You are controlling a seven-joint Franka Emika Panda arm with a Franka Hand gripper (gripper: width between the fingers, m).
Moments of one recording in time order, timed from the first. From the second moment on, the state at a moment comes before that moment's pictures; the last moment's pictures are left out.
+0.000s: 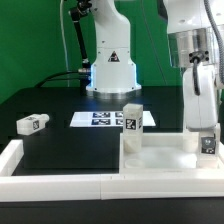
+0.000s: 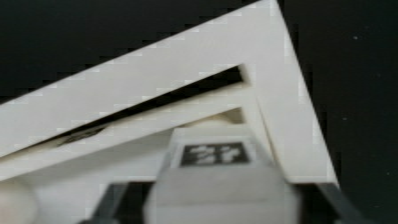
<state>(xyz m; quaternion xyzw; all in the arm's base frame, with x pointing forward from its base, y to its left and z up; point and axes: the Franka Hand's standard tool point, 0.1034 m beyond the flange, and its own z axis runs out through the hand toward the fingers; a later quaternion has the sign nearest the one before) 0.627 0.112 0.068 -0.57 0.82 0.03 0.08</state>
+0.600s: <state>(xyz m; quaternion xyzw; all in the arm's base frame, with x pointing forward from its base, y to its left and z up) 0.613 0.080 0.122 -0.61 0.78 0.01 0.11</state>
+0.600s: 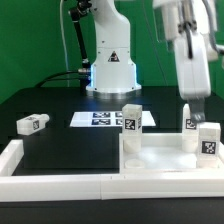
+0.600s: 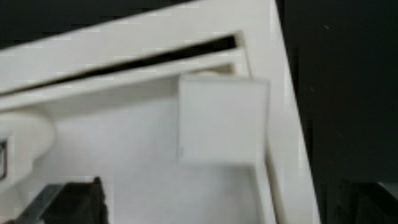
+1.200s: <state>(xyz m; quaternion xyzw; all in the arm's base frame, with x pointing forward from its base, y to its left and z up) 0.612 0.082 0.117 -0.62 0.78 0.01 0.10</state>
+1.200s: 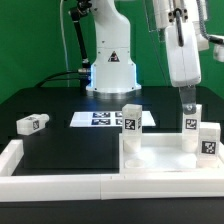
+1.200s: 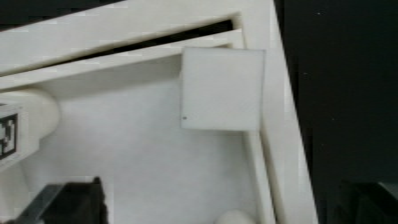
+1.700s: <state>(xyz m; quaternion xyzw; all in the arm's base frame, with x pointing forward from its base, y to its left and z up) 0.564 0.011 0.143 -0.70 0.71 -0.01 0.12</state>
